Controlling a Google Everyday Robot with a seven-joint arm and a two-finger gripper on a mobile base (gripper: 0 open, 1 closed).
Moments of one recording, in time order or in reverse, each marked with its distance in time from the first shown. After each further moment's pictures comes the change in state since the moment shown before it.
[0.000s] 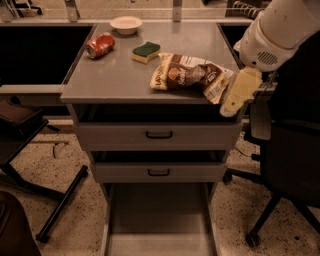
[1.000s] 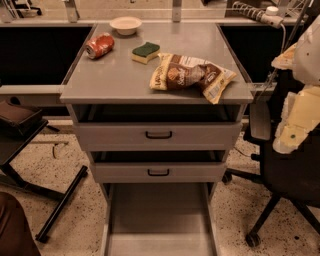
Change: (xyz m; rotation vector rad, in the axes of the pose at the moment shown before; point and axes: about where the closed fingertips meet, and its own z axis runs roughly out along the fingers) arm 0.053 0.082 -0.076 -0.103 0.114 -0.025
